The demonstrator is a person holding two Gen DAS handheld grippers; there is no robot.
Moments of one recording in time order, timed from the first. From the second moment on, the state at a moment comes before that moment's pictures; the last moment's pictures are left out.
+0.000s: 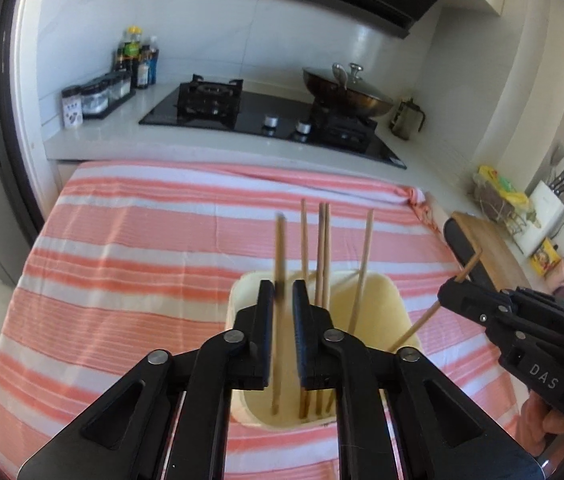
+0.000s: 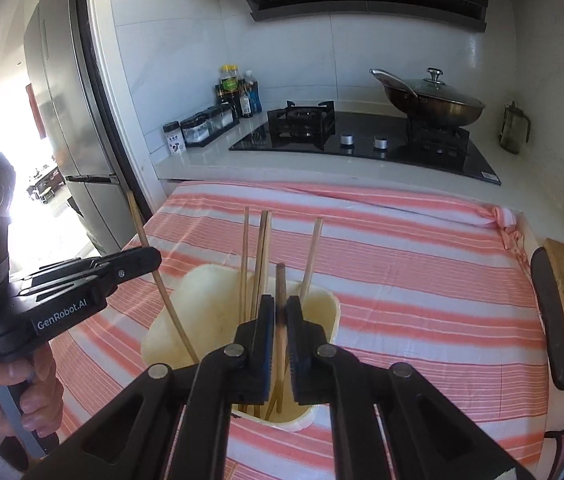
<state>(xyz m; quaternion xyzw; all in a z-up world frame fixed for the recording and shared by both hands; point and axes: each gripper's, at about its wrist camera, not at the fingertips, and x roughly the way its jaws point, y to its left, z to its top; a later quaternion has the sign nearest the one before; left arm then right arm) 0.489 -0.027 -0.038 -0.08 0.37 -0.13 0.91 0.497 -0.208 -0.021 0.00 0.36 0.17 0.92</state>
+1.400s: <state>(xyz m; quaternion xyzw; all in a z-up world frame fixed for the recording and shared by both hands) 0.242 -0.042 -0.197 -0.01 0.46 -0.17 0.87 0.219 -0.306 -0.212 -0.02 0.42 0.04 0.90</state>
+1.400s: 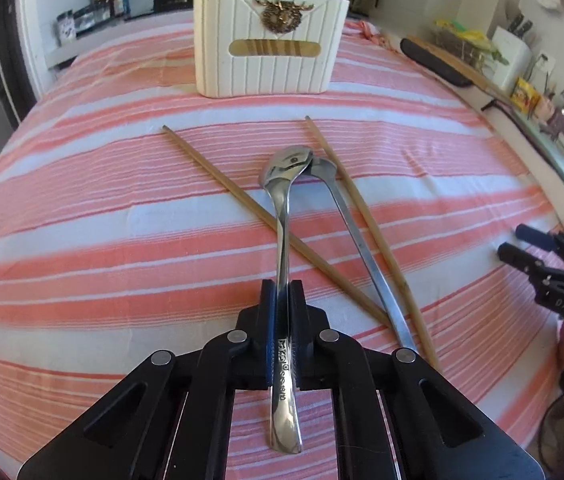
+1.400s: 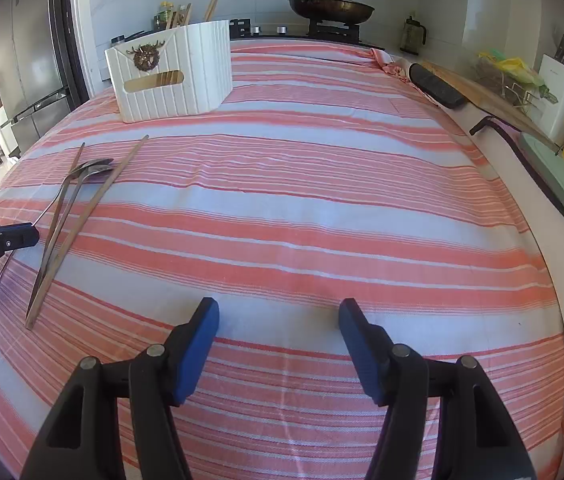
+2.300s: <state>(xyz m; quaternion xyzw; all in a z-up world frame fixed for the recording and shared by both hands) 0.219 0.032 -0.194 -0.09 0.41 -0.08 0.91 0.226 -0.293 -0.206 0.00 0.44 0.05 0.90</state>
